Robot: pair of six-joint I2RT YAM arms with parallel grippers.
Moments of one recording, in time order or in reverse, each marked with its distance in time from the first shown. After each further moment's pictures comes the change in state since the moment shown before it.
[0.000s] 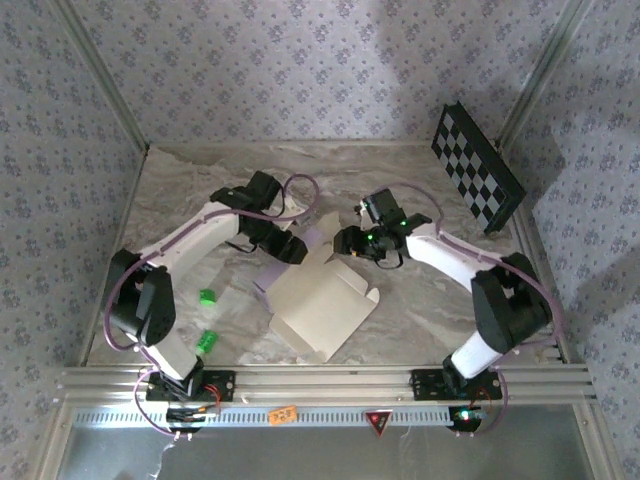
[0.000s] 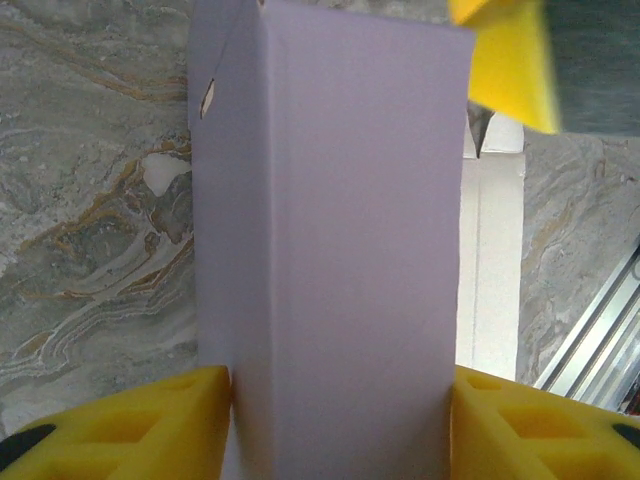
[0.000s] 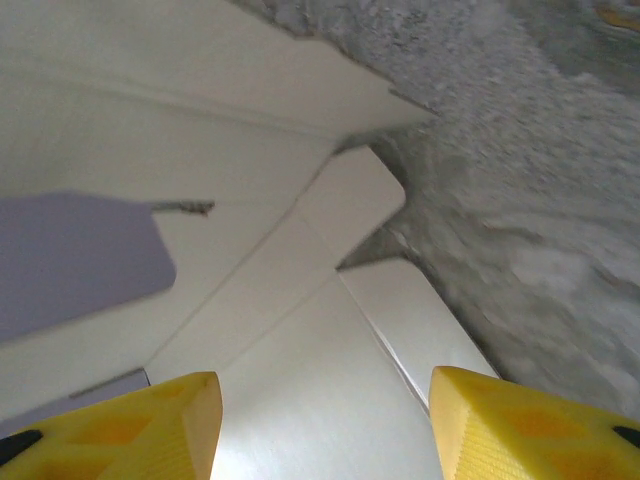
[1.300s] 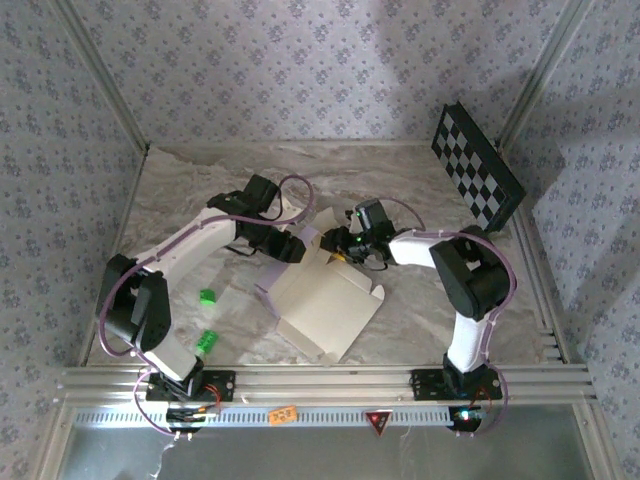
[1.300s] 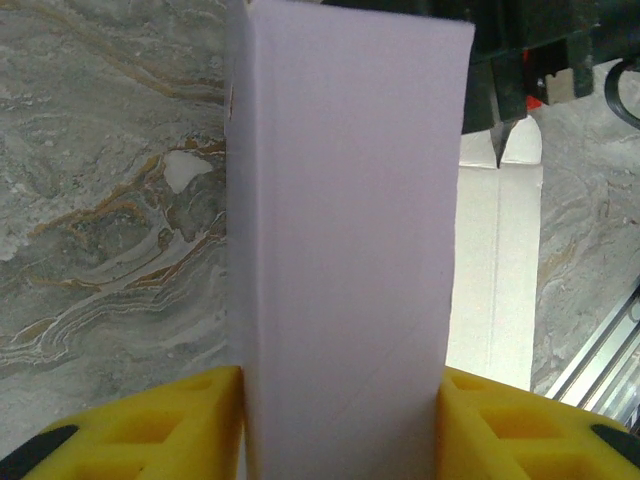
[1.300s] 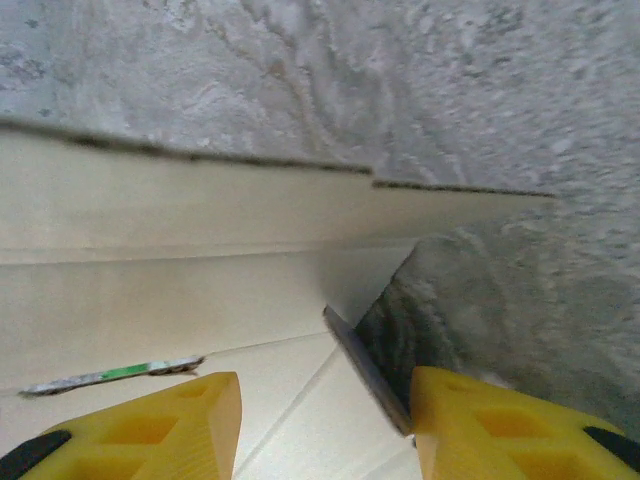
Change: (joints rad) left arm 0.001 -0.026 -0.048 0.067 -0.023 -0.100; right arm -0.002 0.225 -0.101 0.519 -0.163 0.255
